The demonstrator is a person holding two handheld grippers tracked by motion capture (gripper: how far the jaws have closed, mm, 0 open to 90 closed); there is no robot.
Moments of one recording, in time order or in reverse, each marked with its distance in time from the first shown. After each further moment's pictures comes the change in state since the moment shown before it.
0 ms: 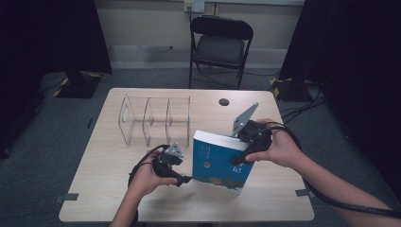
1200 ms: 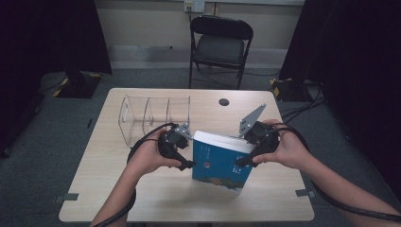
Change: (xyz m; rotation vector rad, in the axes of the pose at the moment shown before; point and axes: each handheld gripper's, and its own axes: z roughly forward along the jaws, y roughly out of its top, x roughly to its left) left arm -0.006 0.077 -0.047 0.100 -0.004 0.137; right arm 0.002 -0.012 -0.010 -0.001 0.005 -0.011
